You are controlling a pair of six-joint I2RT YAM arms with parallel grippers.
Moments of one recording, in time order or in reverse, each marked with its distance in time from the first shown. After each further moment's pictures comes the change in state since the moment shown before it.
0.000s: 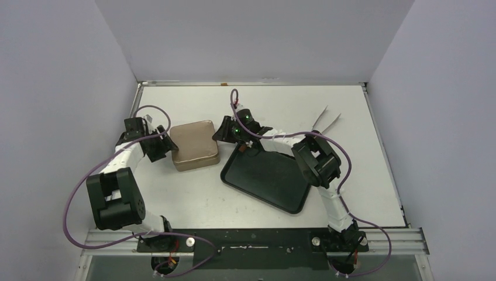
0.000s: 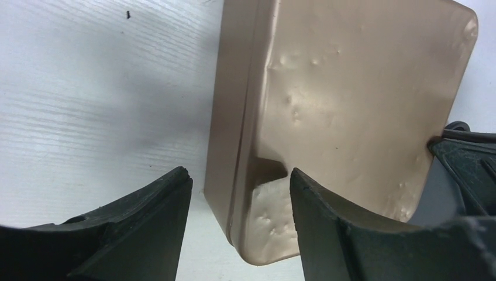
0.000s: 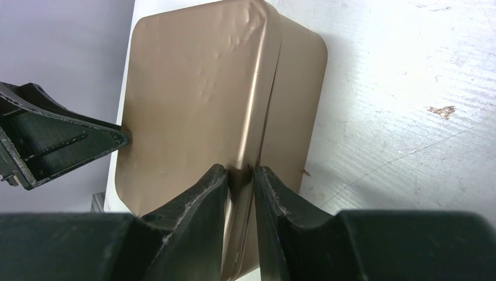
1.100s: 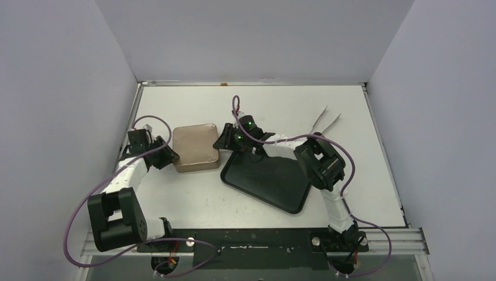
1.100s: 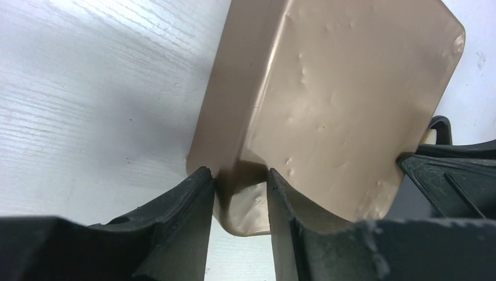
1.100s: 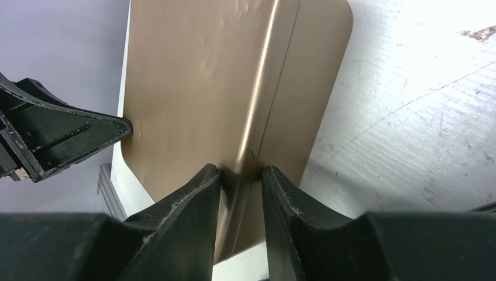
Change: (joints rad) left arm -0.026 -0.180 -0.191 0.086 -0.014 -0.143; right arm 0.013 -0.060 -0.133 0.053 -0.063 0.022
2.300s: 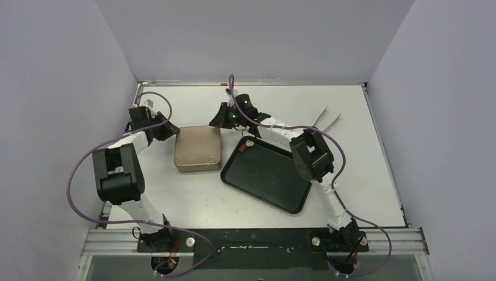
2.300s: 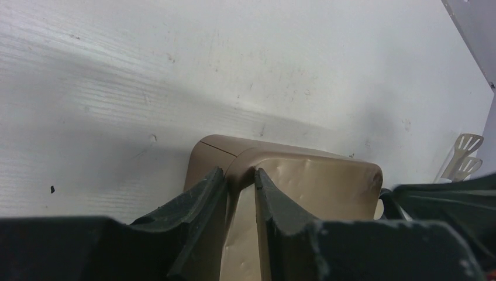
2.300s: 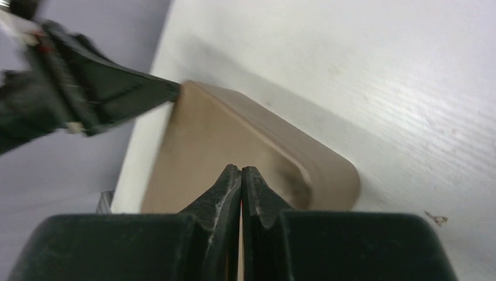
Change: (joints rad) left arm -0.003 0.441 0.319 0.277 0.122 -0.016; right arm -0.076 0.151 0.441 -0.131 -0.077 -0.101
